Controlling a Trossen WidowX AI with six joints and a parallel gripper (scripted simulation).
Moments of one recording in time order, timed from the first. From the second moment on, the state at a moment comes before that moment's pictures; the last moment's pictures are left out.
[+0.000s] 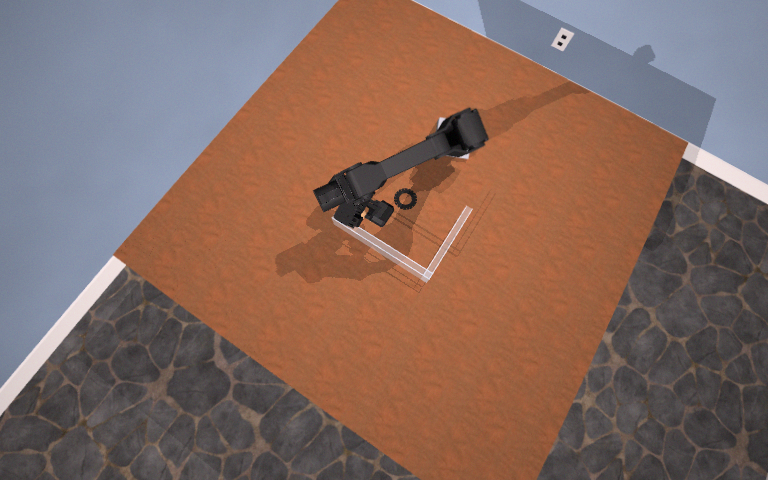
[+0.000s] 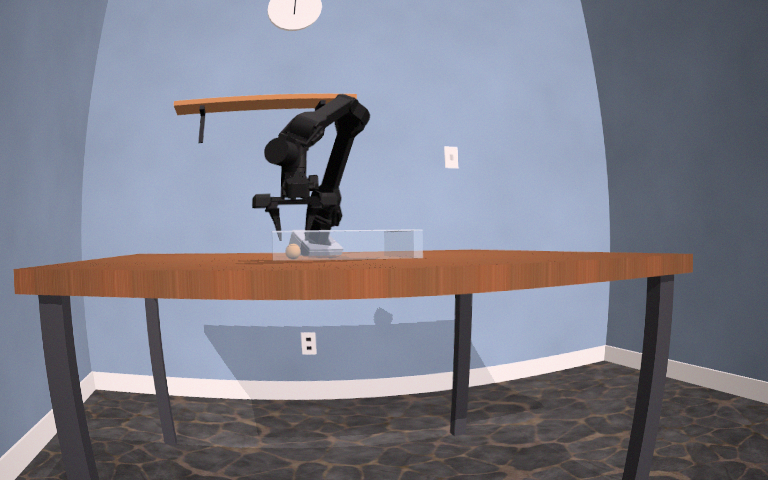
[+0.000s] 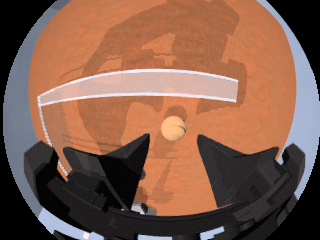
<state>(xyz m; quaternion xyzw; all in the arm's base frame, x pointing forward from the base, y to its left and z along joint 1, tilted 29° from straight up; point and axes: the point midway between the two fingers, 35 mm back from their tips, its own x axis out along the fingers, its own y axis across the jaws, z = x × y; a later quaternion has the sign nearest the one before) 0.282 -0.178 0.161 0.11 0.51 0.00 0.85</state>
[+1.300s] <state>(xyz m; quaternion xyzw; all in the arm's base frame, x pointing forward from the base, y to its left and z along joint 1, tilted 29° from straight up) 0.291 -0.174 0.138 0.12 0.51 0.00 0.85</state>
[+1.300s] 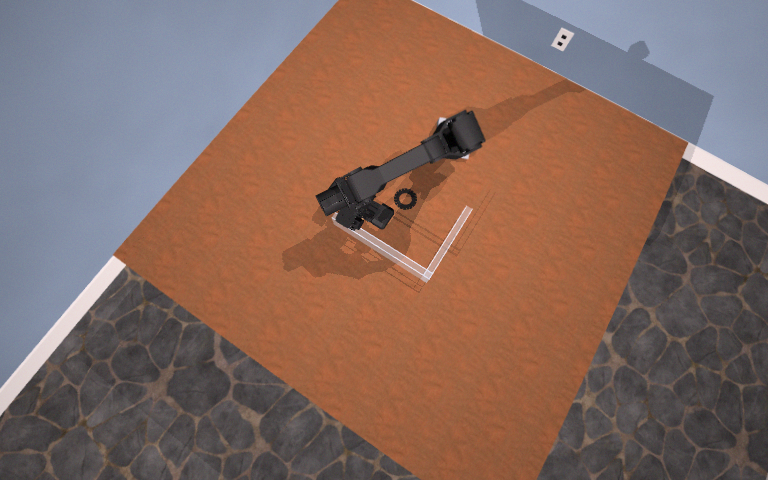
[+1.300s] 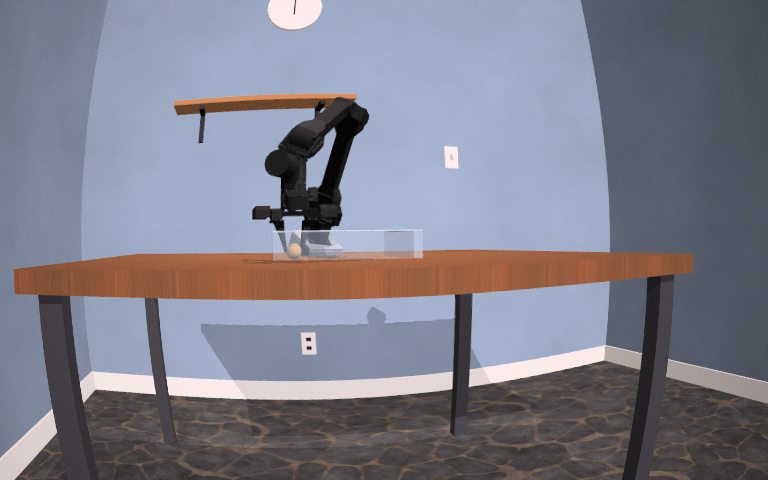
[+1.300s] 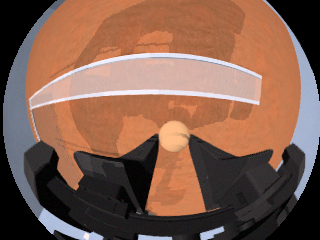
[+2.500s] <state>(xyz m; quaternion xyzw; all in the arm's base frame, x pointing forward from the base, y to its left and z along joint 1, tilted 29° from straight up) 0.173 -0.098 0.194 0.12 0.52 0.00 0.85</state>
